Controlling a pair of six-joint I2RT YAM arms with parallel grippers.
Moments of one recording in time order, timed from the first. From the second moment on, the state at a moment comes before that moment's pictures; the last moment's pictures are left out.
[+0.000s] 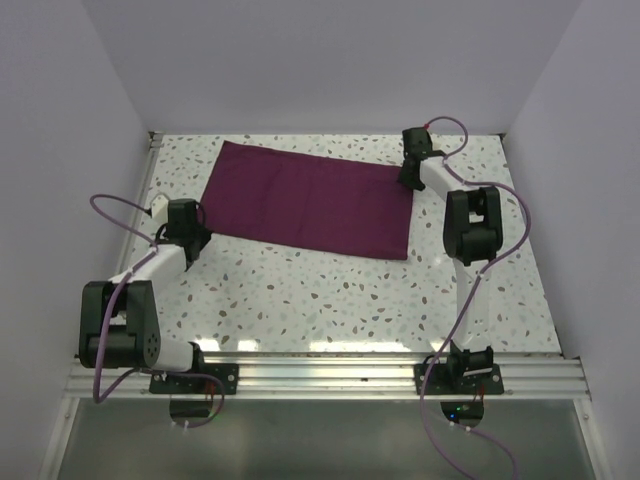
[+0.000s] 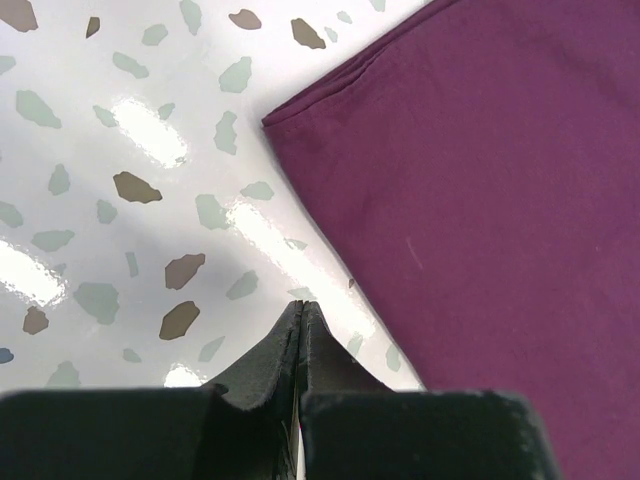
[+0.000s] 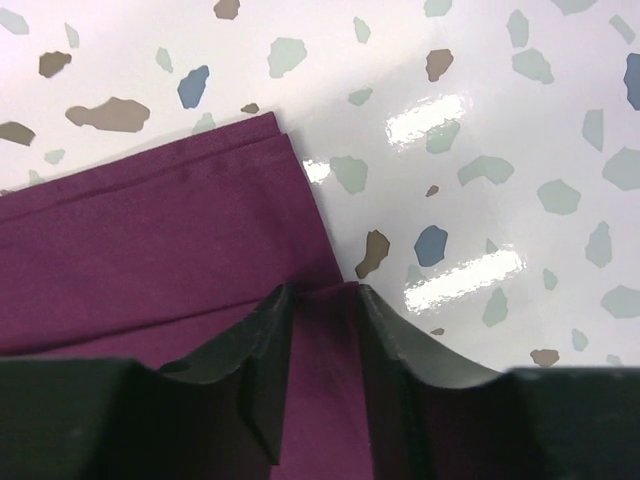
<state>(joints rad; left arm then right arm) 0.02 1.41 0.68 -0.04 -0.26 -0.81 0.15 2.33 1.86 -0.47 0.33 0.50</state>
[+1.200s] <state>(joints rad) 0.02 1.47 0.70 -0.05 -0.26 -0.80 0.18 2.19 1.87 -0.56 0.40 0.50</state>
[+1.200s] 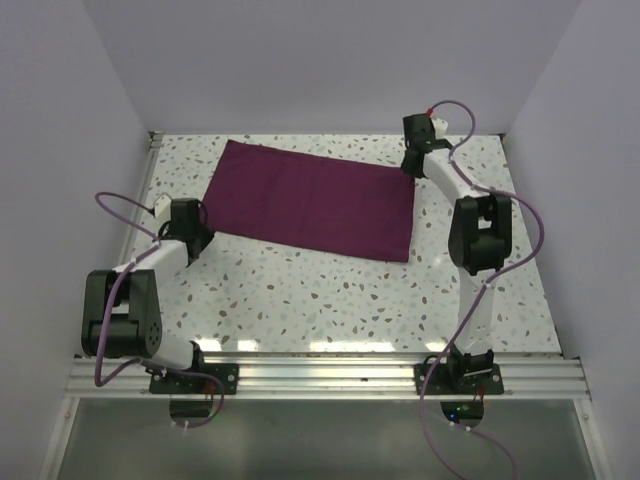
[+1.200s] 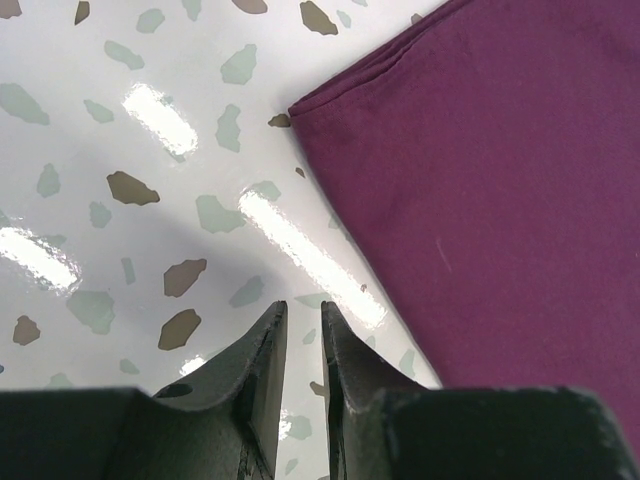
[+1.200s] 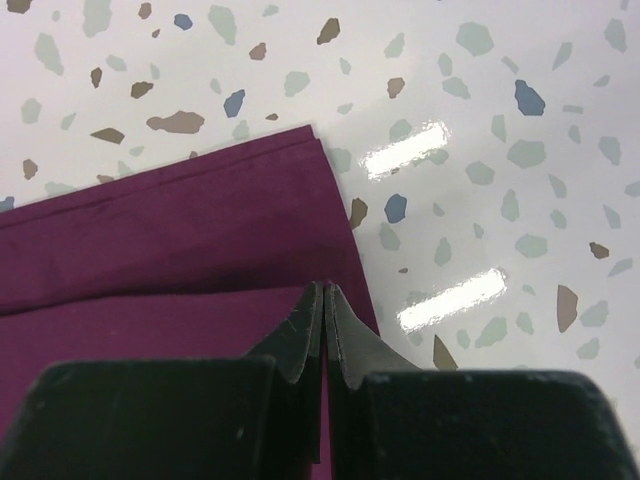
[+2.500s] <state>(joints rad) 0.02 0.83 0.84 -0.39 -0.29 -0.75 0.86 0.46 0.73 -0.95 0.37 0.91</state>
